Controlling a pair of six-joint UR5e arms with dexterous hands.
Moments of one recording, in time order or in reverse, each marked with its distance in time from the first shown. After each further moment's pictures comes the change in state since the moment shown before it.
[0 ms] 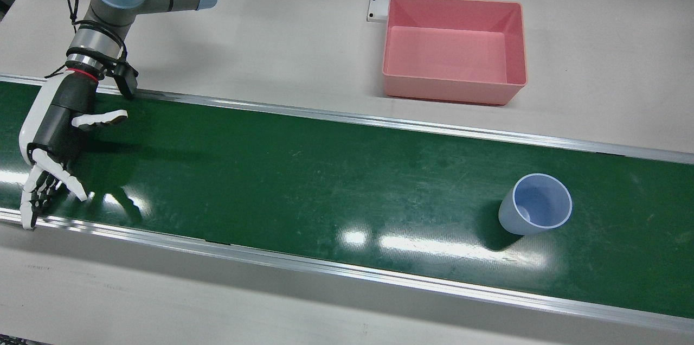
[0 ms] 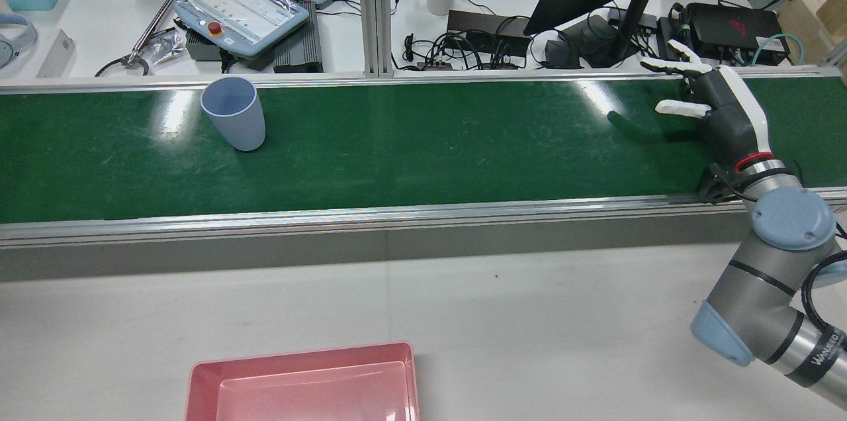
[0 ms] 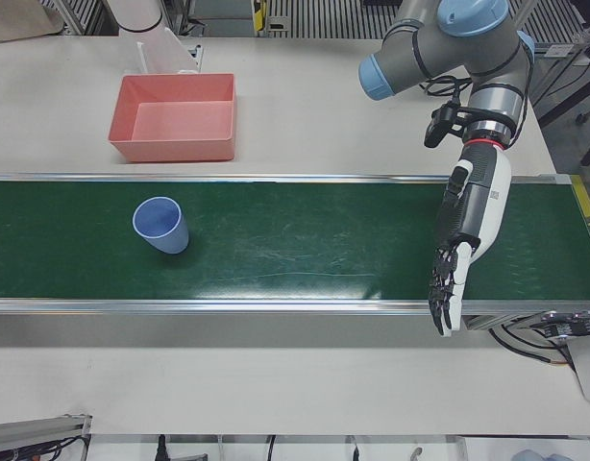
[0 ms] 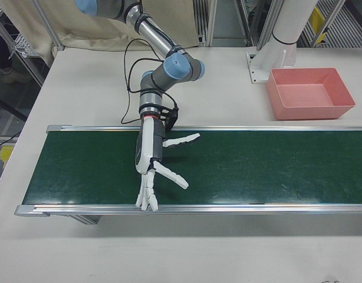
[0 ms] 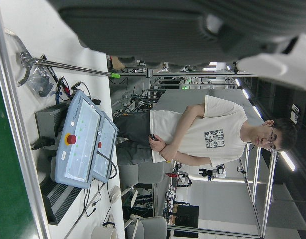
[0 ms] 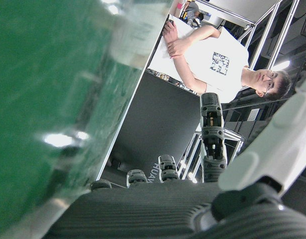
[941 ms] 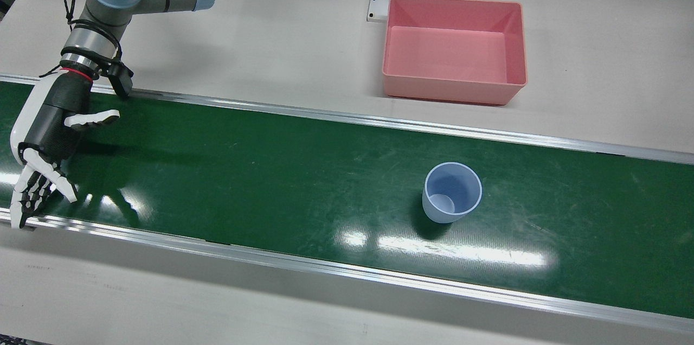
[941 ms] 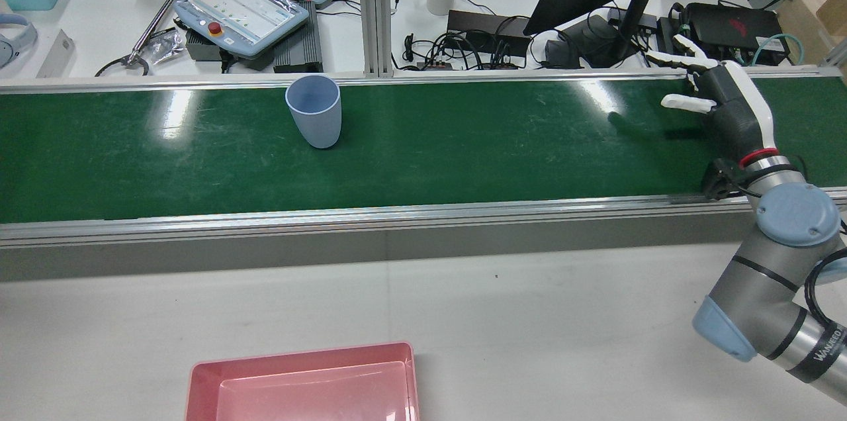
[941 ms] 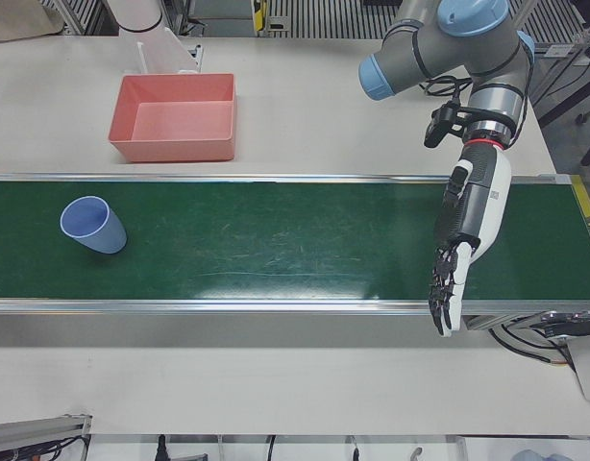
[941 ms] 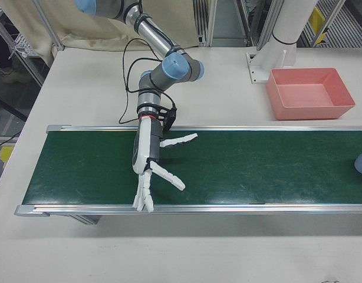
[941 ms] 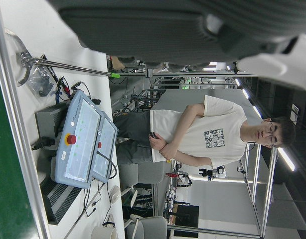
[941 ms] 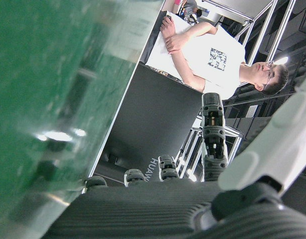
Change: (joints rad) left arm 0.000 0.000 0.000 0.000 0.000 0.000; right arm 0.015 0.001 0.000 -0.001 -0.002 0.005
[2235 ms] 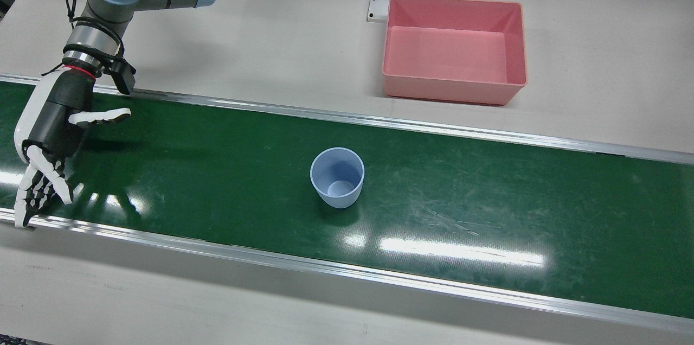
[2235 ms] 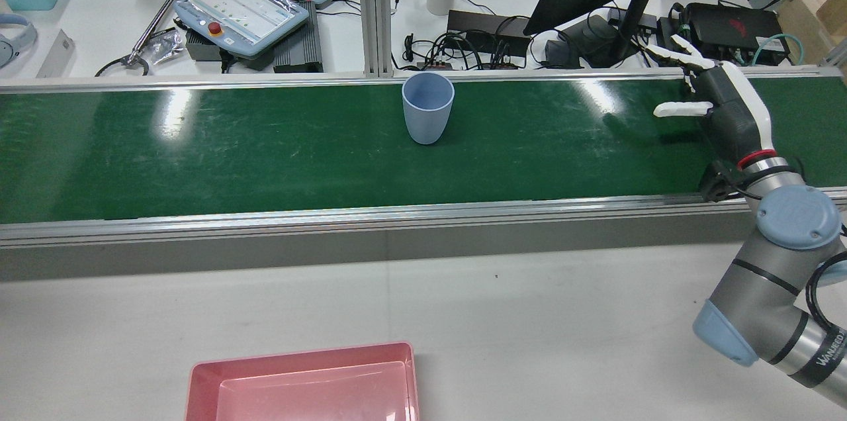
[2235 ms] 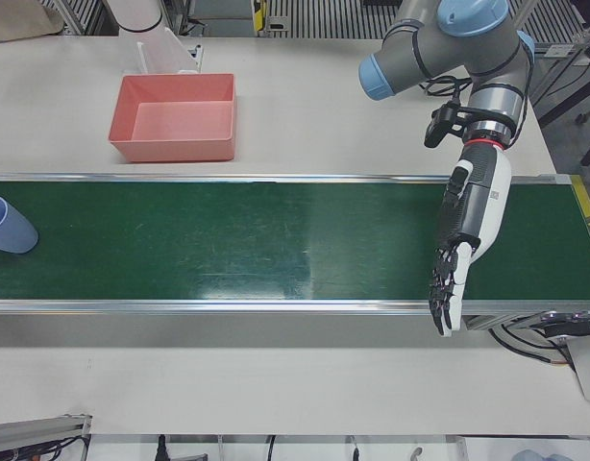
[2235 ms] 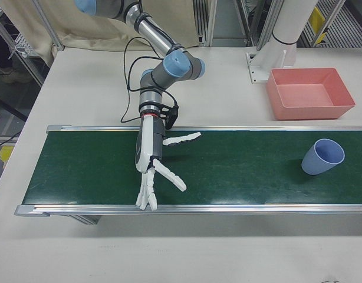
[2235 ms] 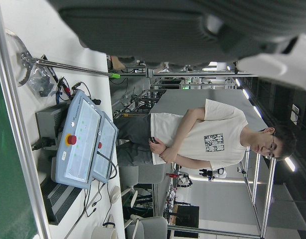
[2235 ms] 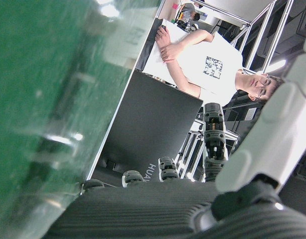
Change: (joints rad) left arm 0.000 0.000 0.000 0.002 0.000 0.000; right arm -0.009 -0.005 0.021 -0.005 -0.003 0.001
